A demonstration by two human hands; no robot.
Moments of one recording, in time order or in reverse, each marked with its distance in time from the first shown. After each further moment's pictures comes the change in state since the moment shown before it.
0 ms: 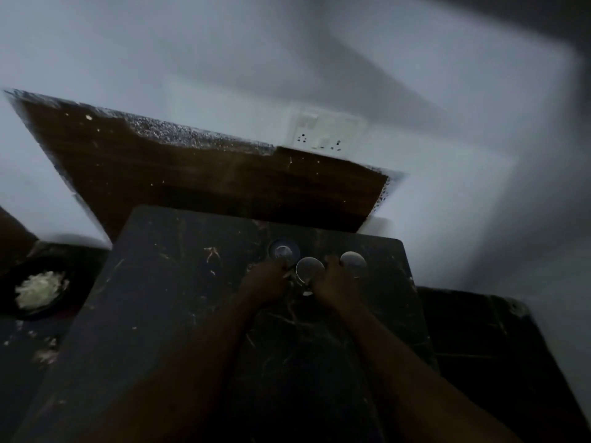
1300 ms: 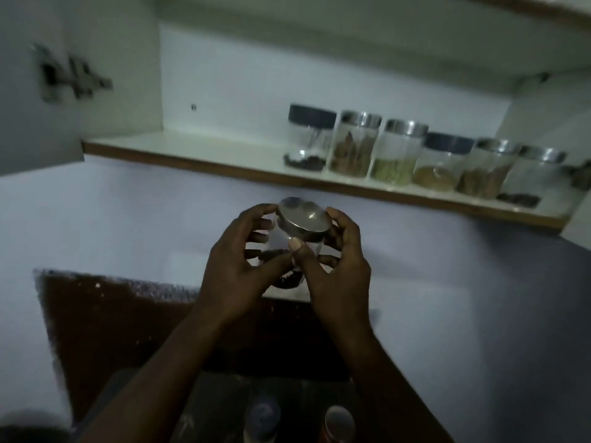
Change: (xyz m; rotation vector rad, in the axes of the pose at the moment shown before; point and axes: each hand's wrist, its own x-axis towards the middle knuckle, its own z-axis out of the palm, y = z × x) left_hand -0.070 0.200 -0.267 -0.539 0.777 0.690; right_hand -0.082 -0.194 -0.255 0.785 0.689 -0.817
